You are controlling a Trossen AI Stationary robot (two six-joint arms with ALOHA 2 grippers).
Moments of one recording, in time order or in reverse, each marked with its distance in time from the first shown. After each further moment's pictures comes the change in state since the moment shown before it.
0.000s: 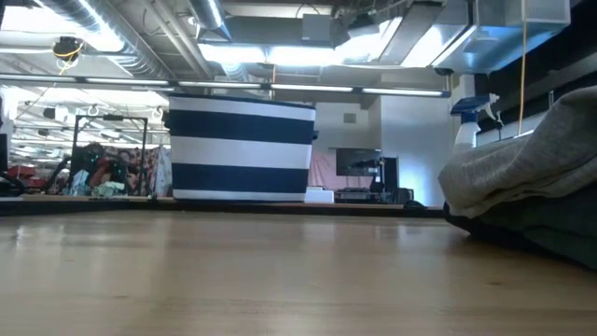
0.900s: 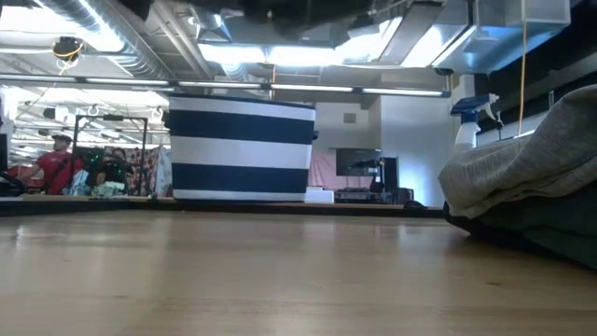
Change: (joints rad) left arm -0.005 -0.040 -0.431 0.727 0.075 -0.123; right arm -0.371 -0.013 -0.055 -0.448 0.138 -0.300
